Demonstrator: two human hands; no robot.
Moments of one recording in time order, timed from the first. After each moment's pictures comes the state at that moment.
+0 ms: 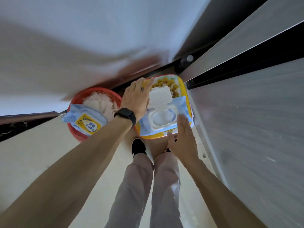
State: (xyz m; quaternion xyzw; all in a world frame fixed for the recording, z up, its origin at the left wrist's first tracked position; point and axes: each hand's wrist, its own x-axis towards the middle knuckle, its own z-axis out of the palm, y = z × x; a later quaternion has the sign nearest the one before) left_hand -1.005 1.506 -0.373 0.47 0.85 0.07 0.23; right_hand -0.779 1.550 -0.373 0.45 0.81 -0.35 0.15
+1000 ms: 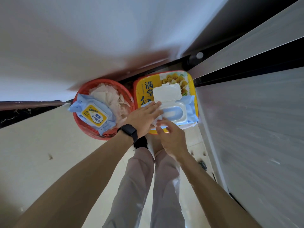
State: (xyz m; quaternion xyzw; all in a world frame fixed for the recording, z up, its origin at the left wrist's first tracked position) left_hand -0.968 1.440 -0.394 0.56 0.74 0.04 0.36; right_hand -0.826 1.518 -0.350 0.50 0.66 -0.55 0.10
